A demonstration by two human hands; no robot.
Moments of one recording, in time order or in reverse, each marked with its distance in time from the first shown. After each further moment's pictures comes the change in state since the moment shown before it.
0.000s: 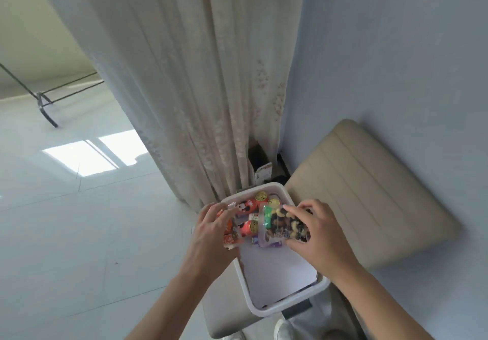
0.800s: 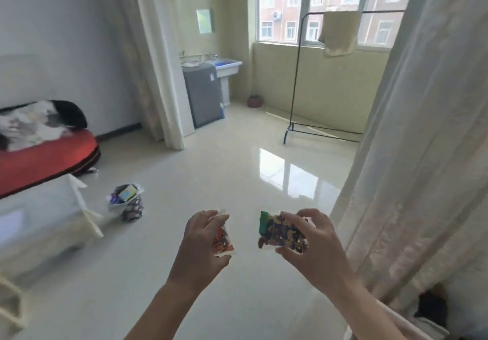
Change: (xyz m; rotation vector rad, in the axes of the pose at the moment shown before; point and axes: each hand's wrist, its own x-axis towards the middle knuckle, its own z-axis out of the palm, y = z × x) left_hand -0.304 0.008 -0.199 0.173 0.765 -0.810; right_hand -0.009 -0.320 -0.007 0.309 -0.273 -0.981
